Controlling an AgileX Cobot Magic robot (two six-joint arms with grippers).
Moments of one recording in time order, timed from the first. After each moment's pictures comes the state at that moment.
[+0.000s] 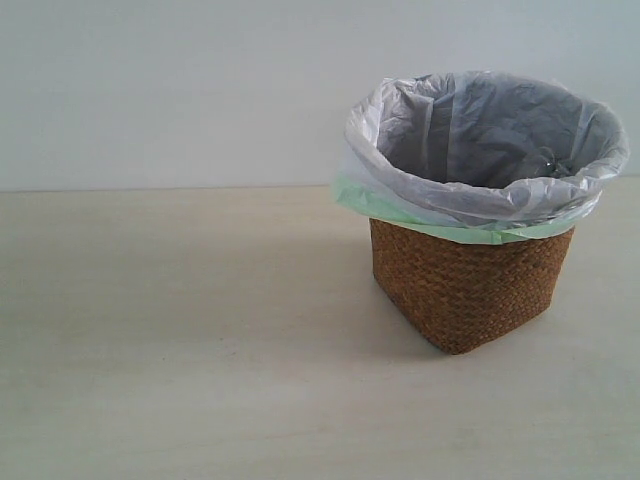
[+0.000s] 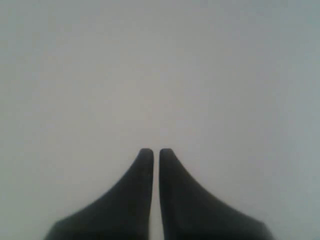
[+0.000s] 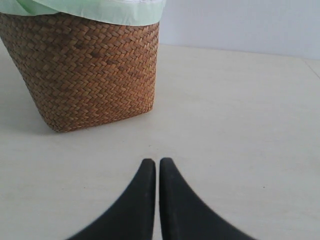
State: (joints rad) left arm 0.00 0.10 -0.75 -0.22 0.32 0.11; right arm 0.11 0.01 0.00 -0.09 0.37 0.00
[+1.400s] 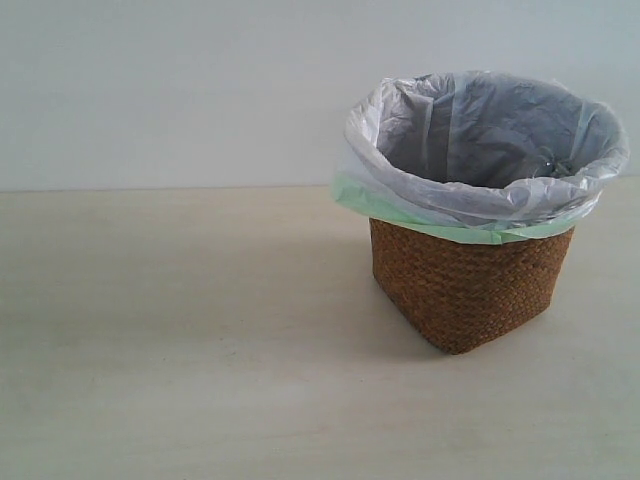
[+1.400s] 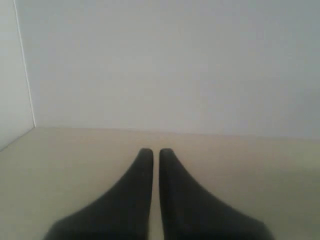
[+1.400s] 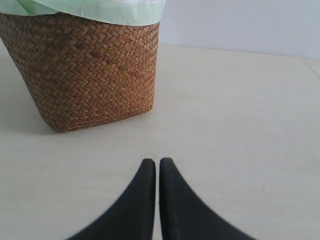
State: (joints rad) left arm 0.11 0.00 0.00 0.02 0.08 -0.02; right arm 0.11 0.01 0.00 -0.09 0.37 0.00
